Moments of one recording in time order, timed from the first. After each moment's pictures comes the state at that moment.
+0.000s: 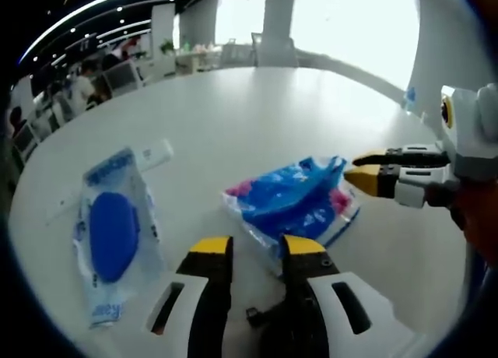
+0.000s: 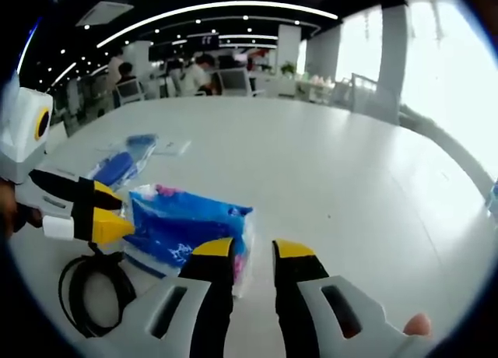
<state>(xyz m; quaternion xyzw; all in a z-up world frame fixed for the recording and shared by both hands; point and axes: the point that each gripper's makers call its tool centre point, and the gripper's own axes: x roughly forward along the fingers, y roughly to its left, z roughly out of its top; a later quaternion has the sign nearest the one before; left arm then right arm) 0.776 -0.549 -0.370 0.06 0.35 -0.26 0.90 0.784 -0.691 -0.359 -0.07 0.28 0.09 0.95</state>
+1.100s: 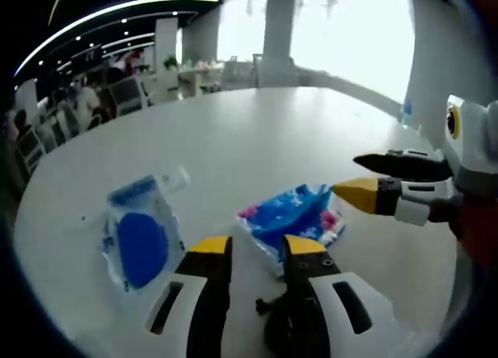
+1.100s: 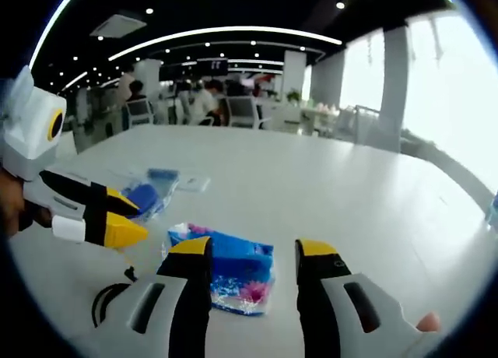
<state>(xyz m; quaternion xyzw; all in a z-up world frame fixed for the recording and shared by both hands) 0.770 -0.529 -0.315 0.05 0.30 -0.26 0.92 0.775 -0.657 -0.296 -0.08 0.20 0.11 0.97</state>
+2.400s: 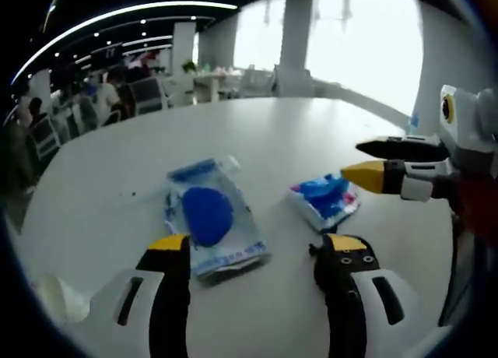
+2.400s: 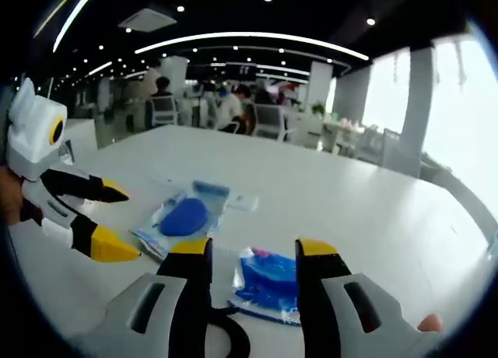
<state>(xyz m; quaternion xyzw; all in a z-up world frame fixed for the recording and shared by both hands) 0.732 -0.421 -0.301 0.03 0.29 -0.23 0.93 0.759 -0.563 -0.265 -0.12 0.19 0.17 0.96</state>
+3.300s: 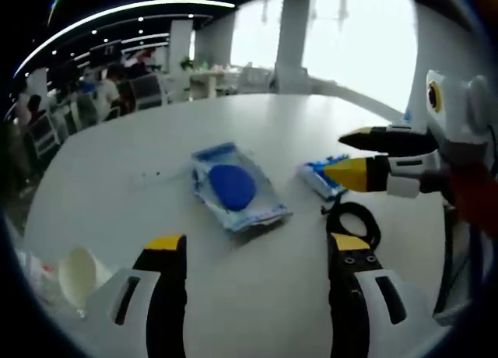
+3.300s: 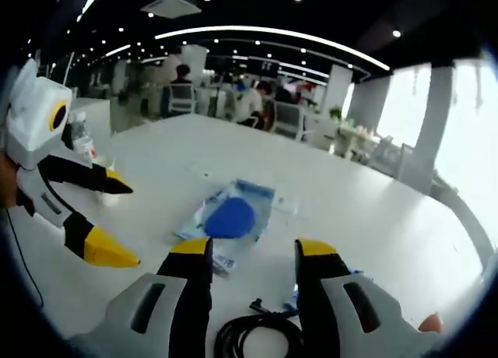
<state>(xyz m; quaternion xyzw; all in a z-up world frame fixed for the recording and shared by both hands) 0.701 -0.358 -0.306 0.02 0.29 -0.25 0.92 0.735 -0.477 -0.277 -0.17 0.20 0.20 0.94</state>
